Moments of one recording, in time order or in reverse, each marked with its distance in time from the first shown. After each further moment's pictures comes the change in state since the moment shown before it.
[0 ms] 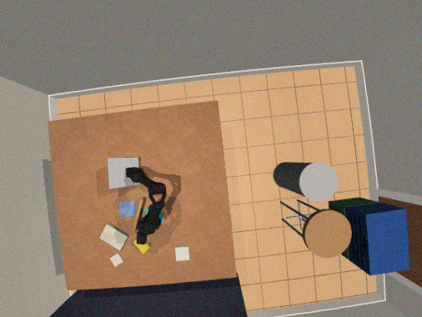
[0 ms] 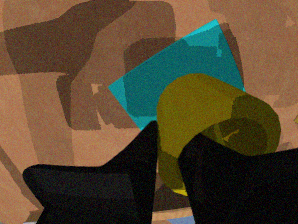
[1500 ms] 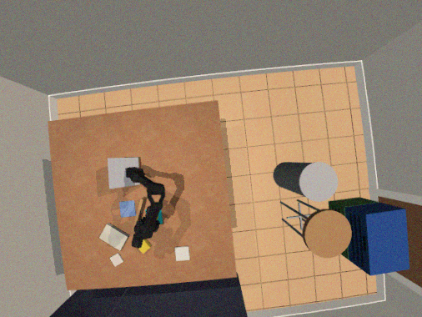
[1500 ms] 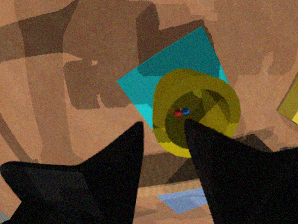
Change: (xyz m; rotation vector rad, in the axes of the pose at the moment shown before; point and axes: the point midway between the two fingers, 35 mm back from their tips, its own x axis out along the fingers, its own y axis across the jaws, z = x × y) arm -0.035 0.000 0.001 0.006 -0.002 0.004
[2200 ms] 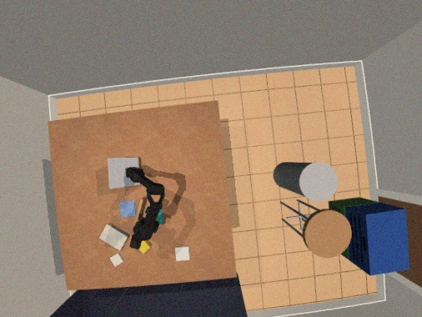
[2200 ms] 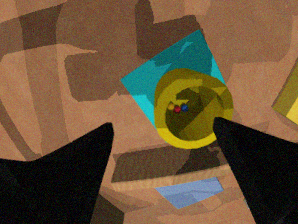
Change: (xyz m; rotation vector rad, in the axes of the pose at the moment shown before) arm -0.013 0.001 0.001 0.002 -0.002 0.001
